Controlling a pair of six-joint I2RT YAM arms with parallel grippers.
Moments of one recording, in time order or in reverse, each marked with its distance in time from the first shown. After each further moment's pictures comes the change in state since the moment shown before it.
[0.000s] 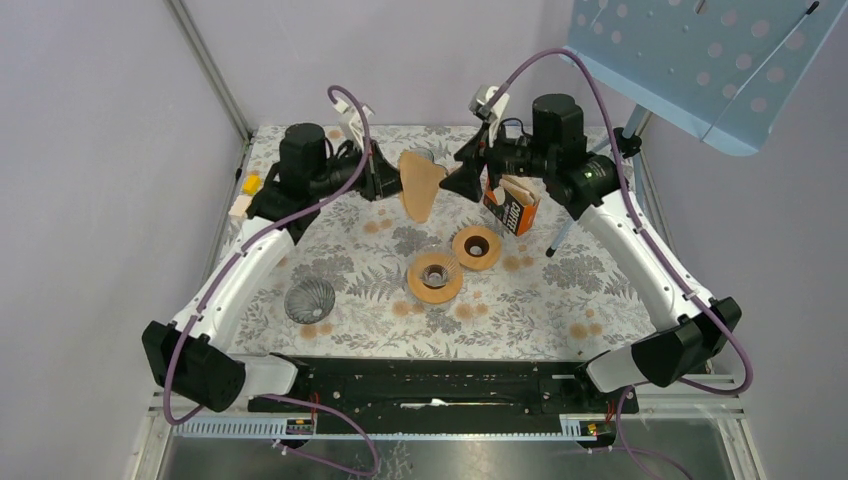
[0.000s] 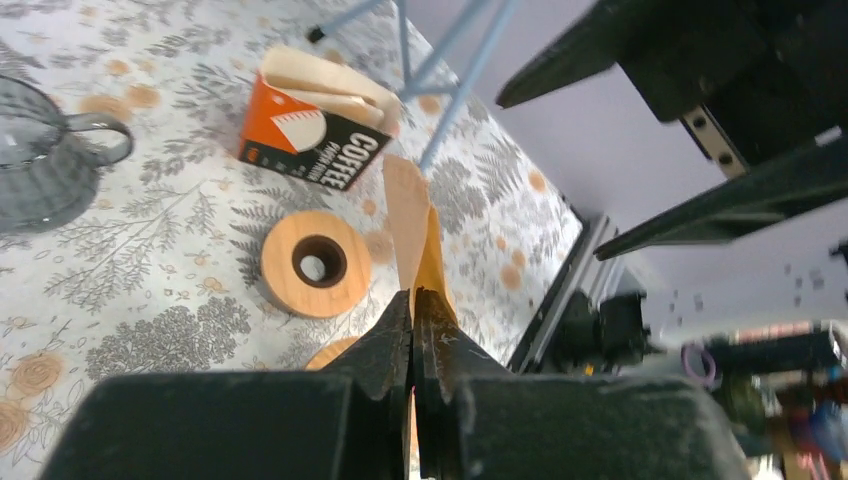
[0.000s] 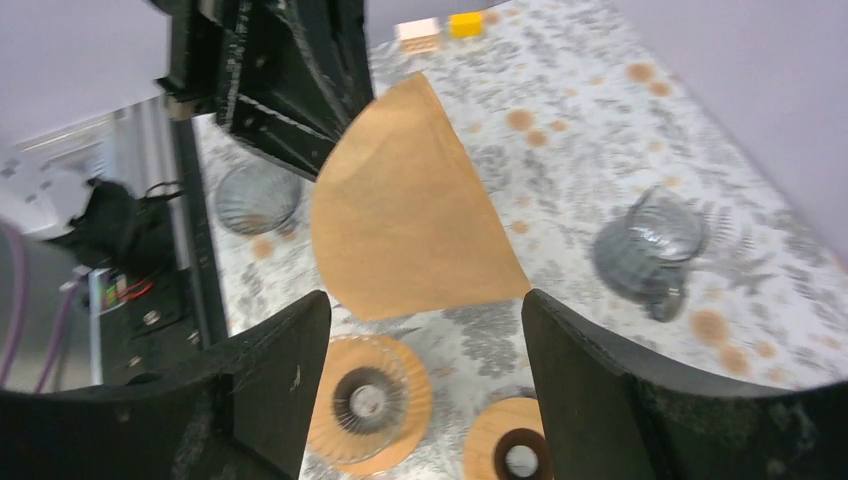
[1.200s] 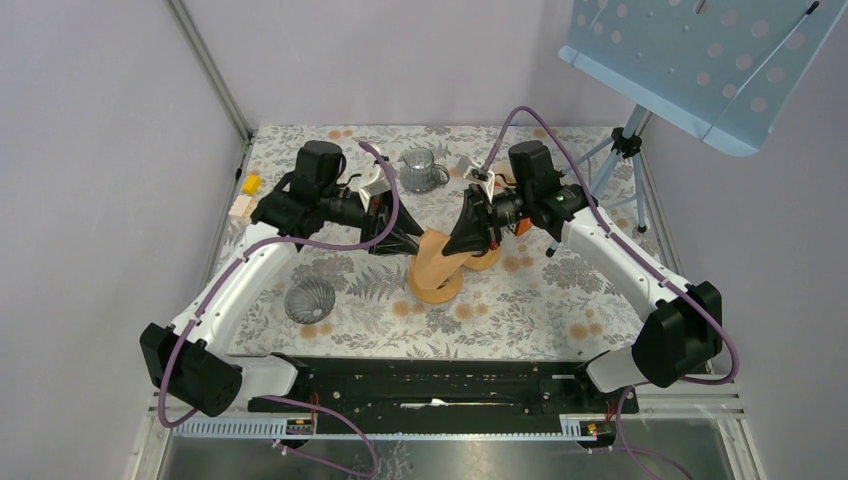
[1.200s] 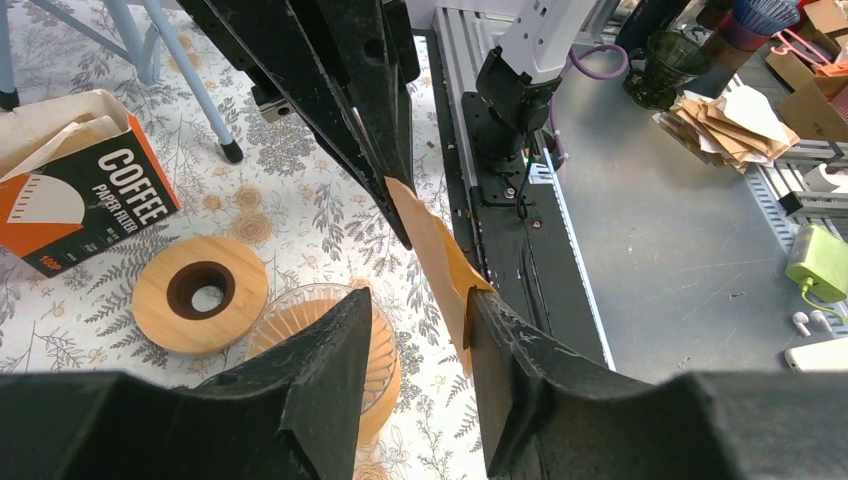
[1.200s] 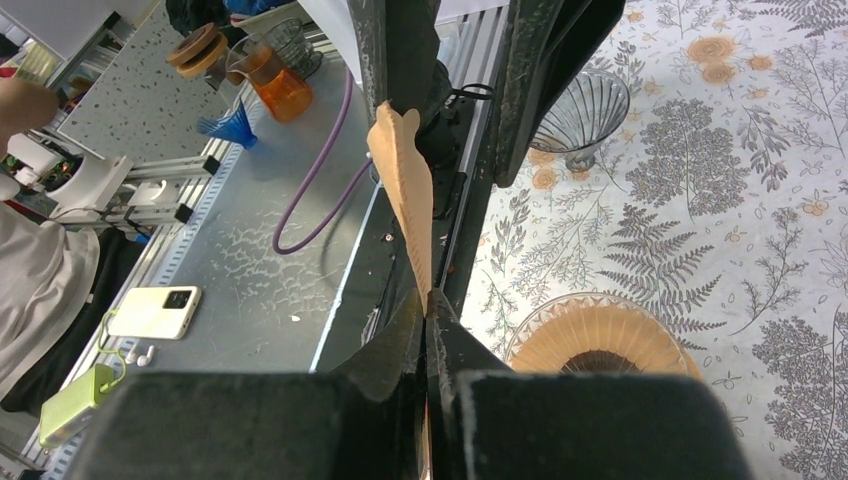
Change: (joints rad) left arm -0.053 -0.016 0.004 -0.314 0.526 0.736; right arm 0.006 -0.002 -0.329 0.046 -0.632 -0.095
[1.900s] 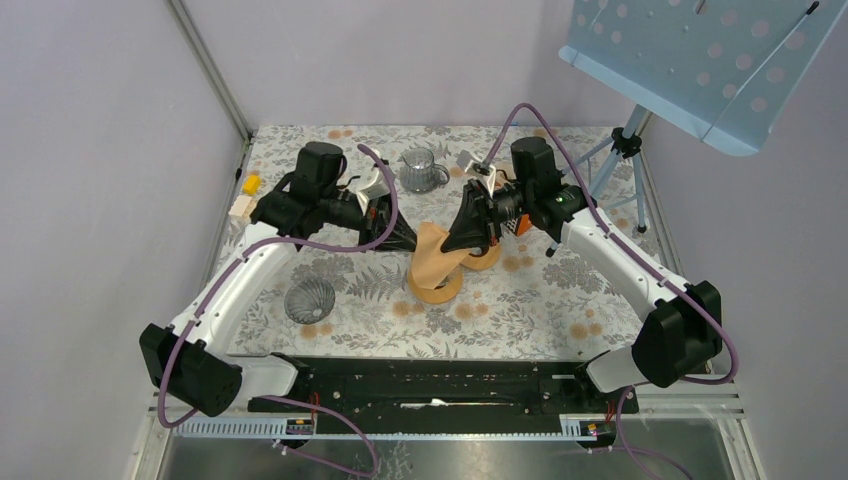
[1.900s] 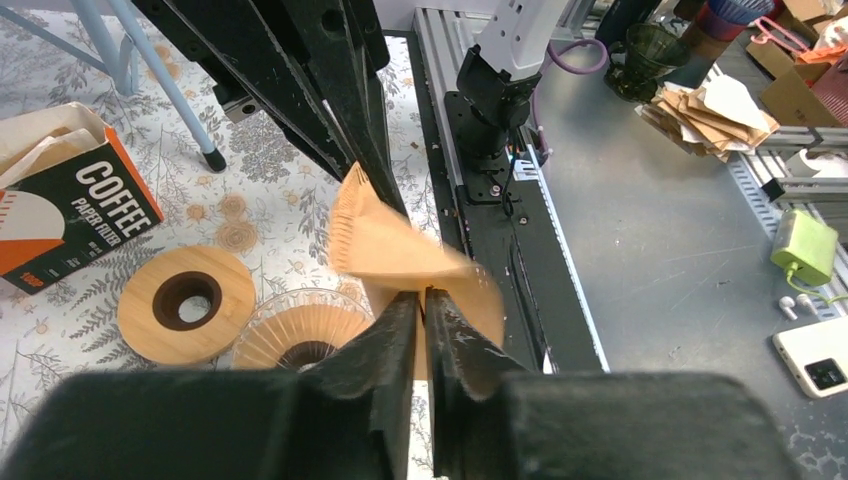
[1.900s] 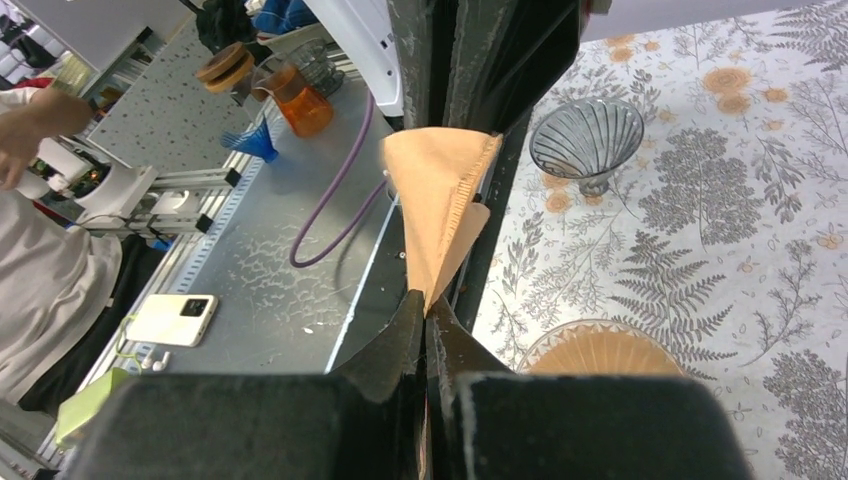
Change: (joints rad) left arm 0.000 0.000 0.004 -0.034 0.041 0.042; right arm 0.000 0.000 -0.014 0.178 -0.054 0.164
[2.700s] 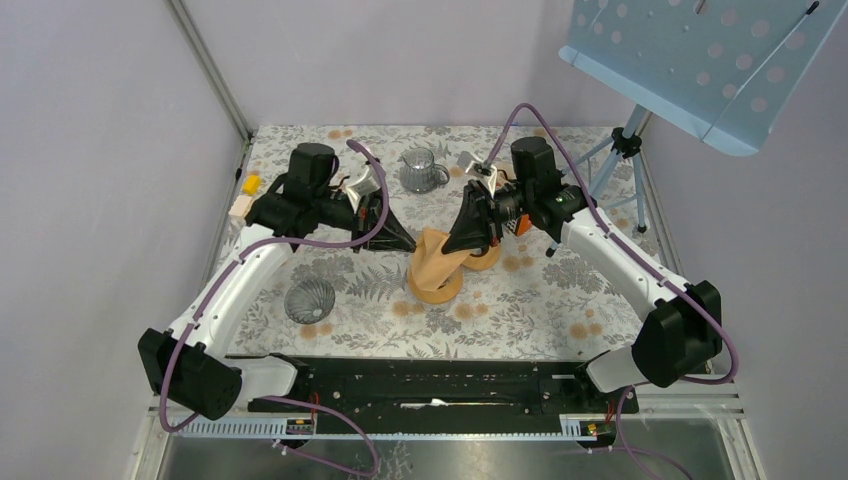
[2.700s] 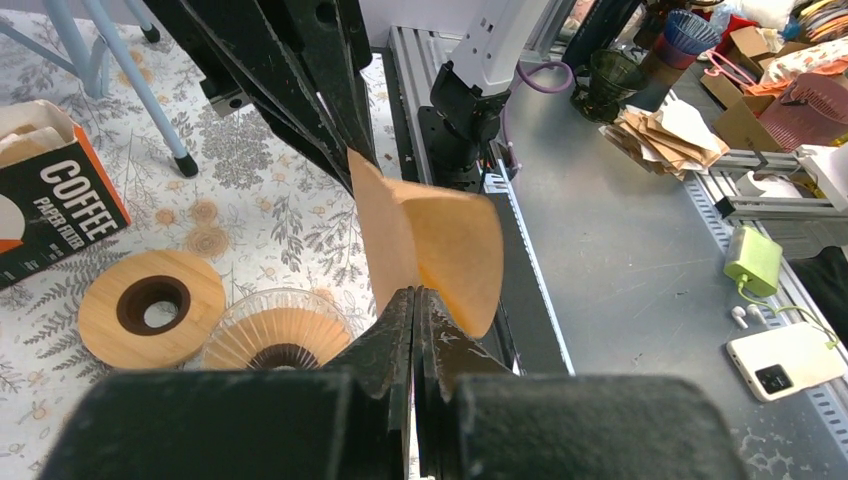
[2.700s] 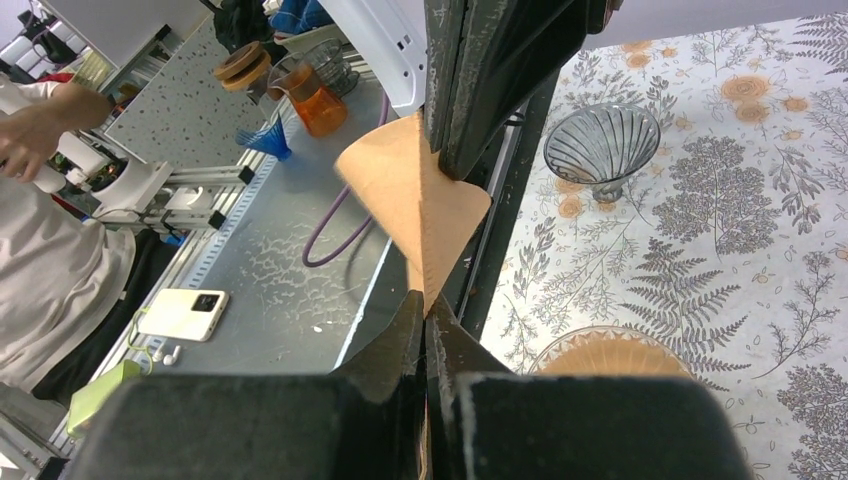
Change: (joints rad) left arm 0.045 -0.021 -0.033 0.020 0.080 -0.067; right arm 0.000 0.000 0.003 -0.037 -0.024 -0.039
